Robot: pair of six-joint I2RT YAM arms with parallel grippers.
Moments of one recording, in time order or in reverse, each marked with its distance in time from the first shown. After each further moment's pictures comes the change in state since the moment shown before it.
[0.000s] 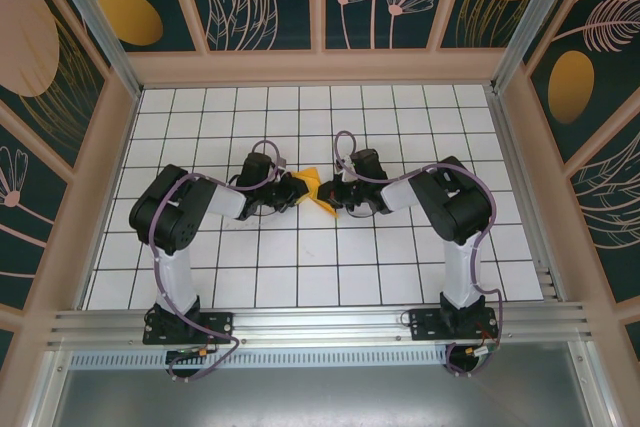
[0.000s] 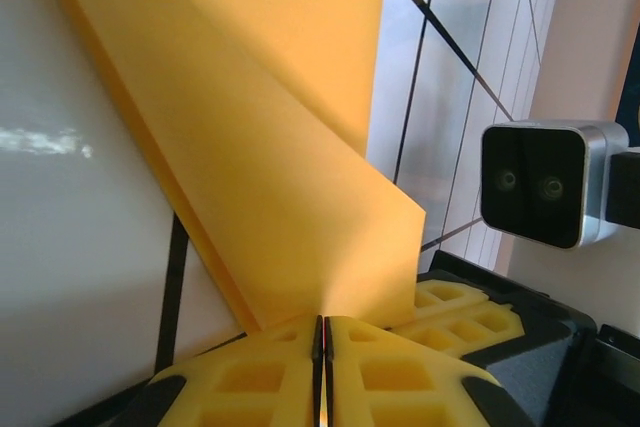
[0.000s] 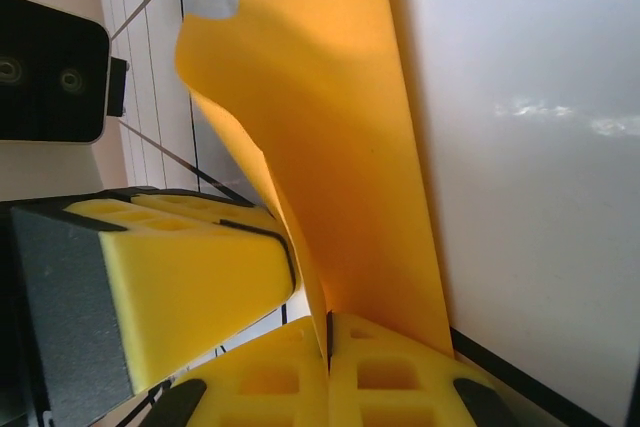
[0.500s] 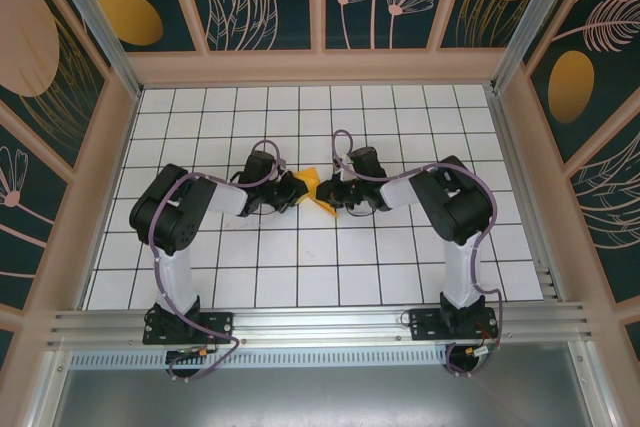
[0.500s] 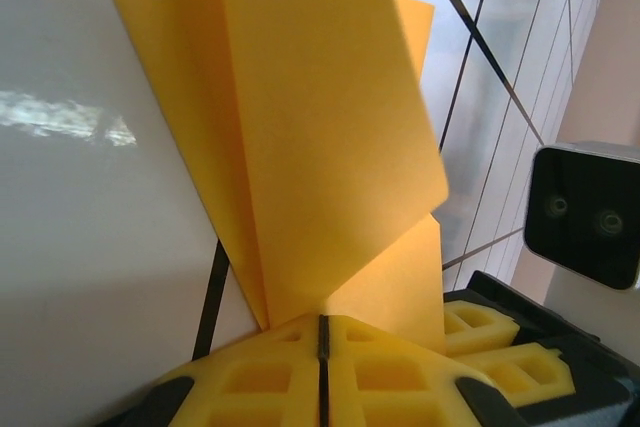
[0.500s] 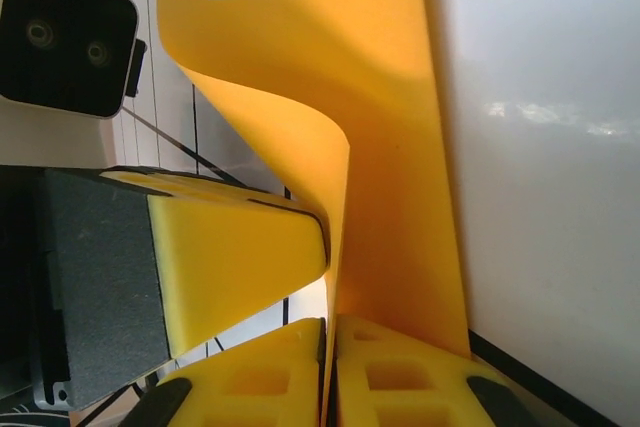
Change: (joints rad) left arm -0.005 0.000 0.040 -0.104 -0.040 -0.022; right arm 0.000 -0.005 0.029 -0.063 -0.016 -0.083
